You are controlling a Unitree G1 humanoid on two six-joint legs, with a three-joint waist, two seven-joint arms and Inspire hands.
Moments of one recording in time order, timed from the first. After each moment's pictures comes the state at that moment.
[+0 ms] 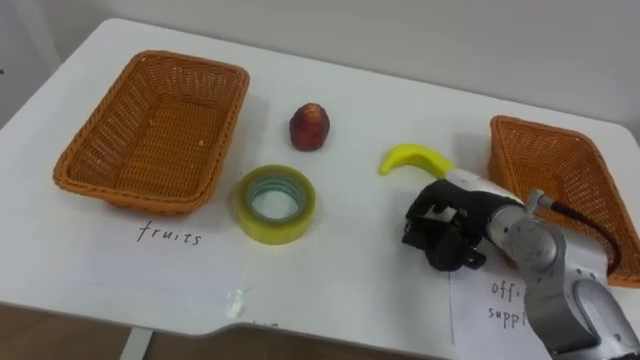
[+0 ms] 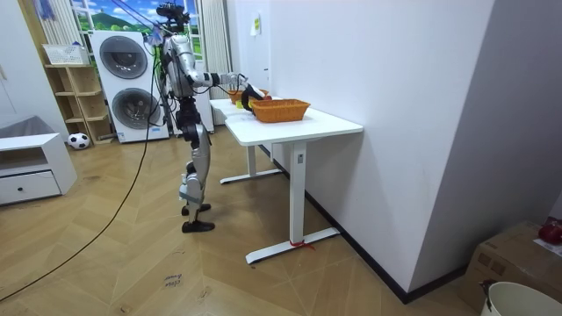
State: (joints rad) left arm 0.12 0.24 0.08 1.02 -0.07 0.13 0.06; right arm -0.12 -0.35 0.18 0.01 -0.90 0.35 0.62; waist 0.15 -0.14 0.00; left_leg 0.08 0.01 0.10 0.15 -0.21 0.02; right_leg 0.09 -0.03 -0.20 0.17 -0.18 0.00
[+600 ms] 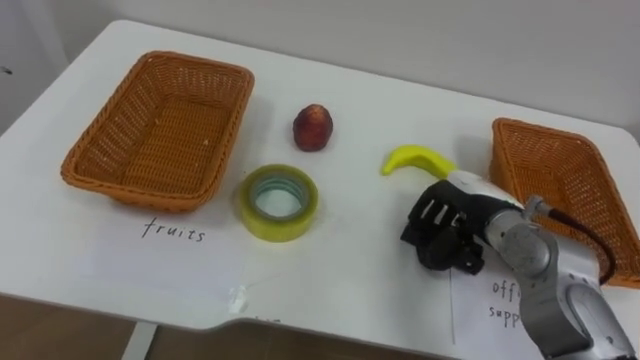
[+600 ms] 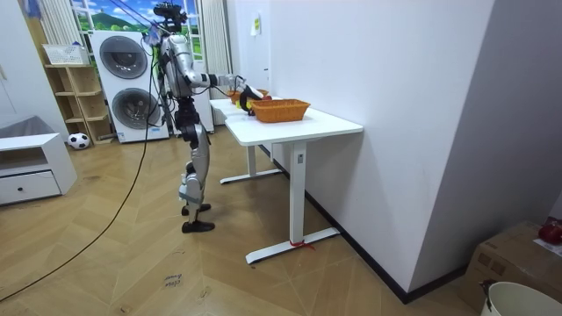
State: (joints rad) left arm 0.11 0.24 0.06 1.02 -0.08 0.12 0.08; right arm -0.08 -0.35 0.17 0.00 -0.85 0.34 0.56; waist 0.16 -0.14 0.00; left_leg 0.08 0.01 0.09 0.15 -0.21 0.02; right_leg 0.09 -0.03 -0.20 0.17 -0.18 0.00
